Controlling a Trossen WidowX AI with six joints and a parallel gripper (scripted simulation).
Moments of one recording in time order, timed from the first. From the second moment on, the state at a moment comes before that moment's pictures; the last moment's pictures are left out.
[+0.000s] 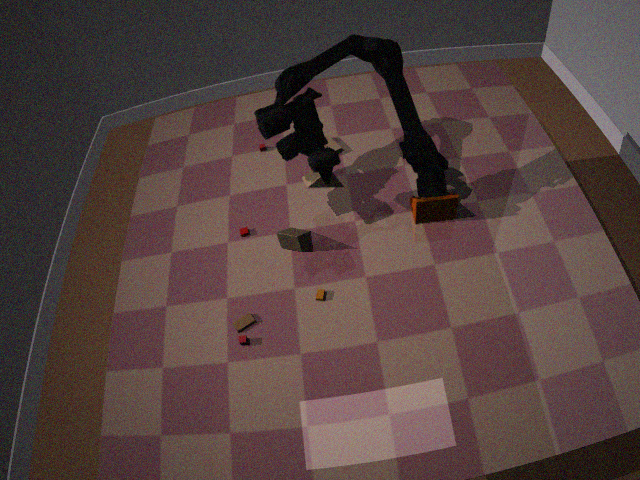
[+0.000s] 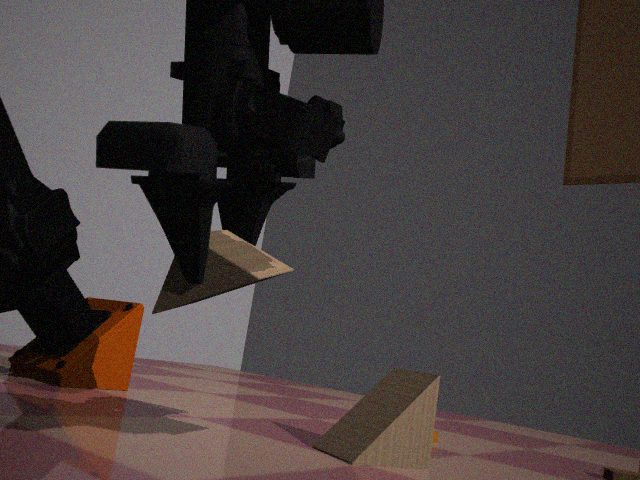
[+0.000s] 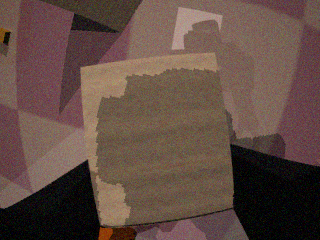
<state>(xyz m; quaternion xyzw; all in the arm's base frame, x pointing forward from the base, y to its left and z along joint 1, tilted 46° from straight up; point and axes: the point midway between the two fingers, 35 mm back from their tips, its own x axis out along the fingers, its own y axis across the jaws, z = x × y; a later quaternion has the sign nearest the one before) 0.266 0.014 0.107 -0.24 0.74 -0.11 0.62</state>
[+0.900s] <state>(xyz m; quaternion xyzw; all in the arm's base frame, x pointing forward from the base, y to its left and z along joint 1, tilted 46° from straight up) 0.261 0.013 0.109 -0.50 0.65 0.20 0.54</state>
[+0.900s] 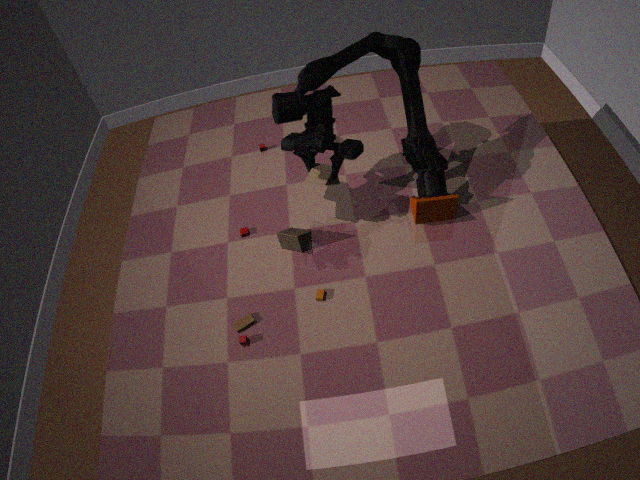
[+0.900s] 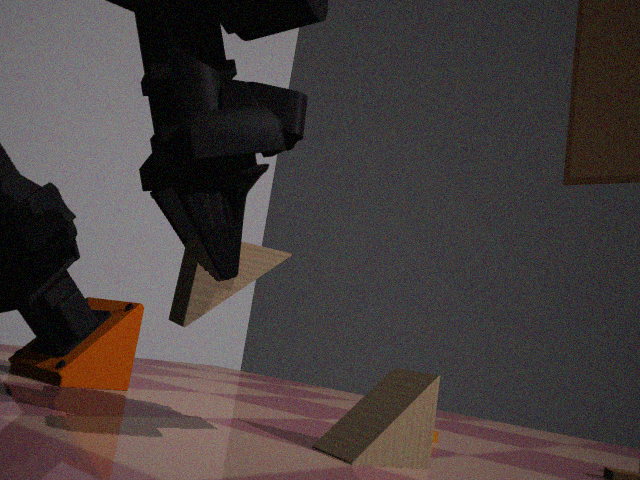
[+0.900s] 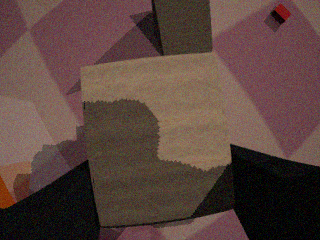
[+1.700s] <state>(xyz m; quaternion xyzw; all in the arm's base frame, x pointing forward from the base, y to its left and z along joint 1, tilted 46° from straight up) 0.298 0.042 0.120 -0.54 0.62 0.24 0.52</state>
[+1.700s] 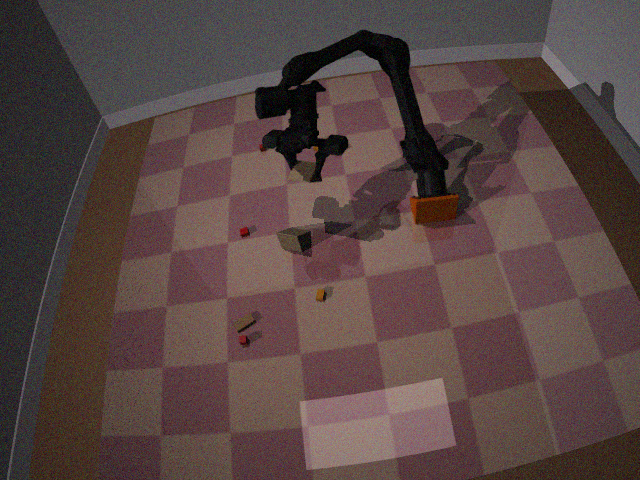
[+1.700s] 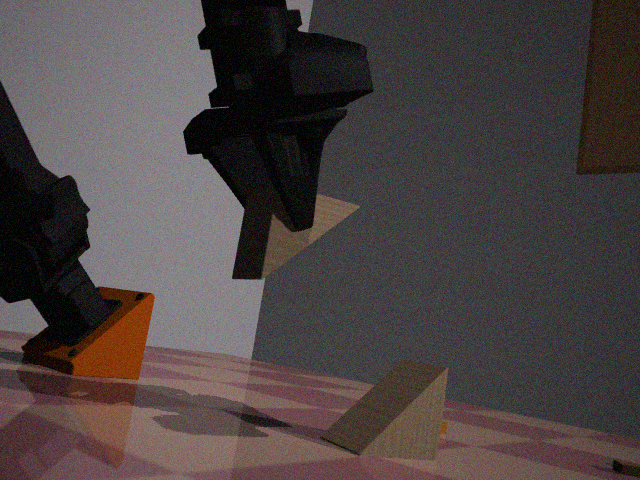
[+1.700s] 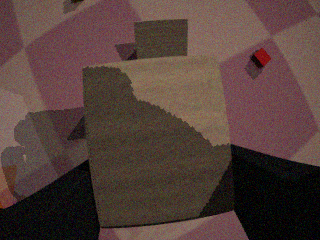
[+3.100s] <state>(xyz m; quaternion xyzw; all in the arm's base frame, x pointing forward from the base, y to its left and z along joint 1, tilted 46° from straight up) 0.345 0.026 0.035 -0.54 0.62 0.23 0.53</state>
